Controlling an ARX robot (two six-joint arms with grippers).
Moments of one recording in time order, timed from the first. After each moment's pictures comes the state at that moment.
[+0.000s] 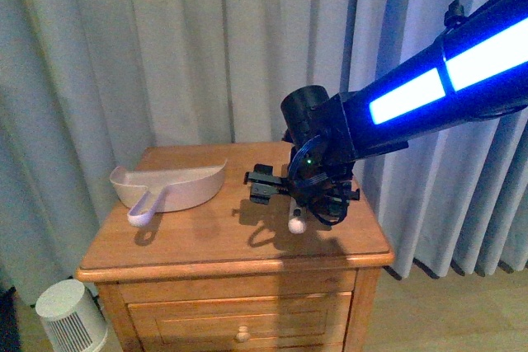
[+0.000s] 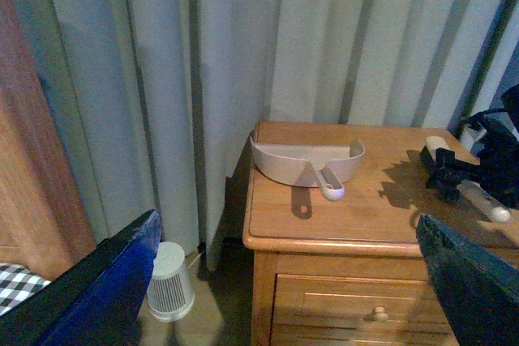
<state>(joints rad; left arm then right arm) 0.00 0.00 0.01 0.00 0.00 0.00 0.49 2.71 2.16 -0.25 0.04 0.42</state>
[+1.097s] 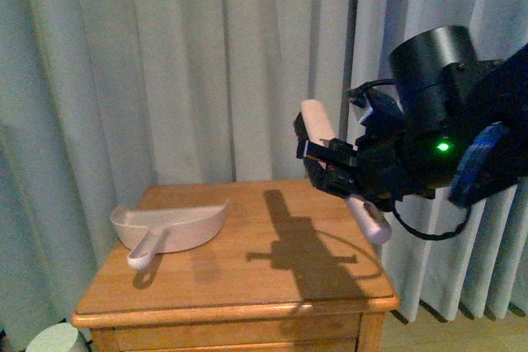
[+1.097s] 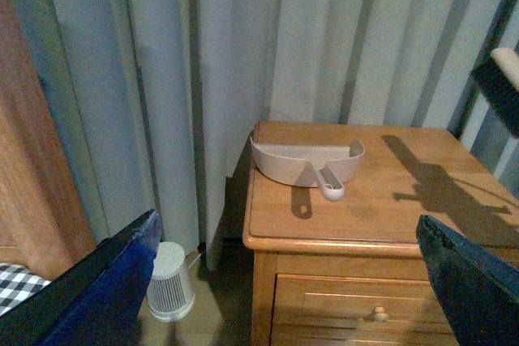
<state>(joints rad) 0.00 0.00 0.01 0.00 0.00 0.00 0.42 2.03 1.29 0.24 -0.17 0.42</state>
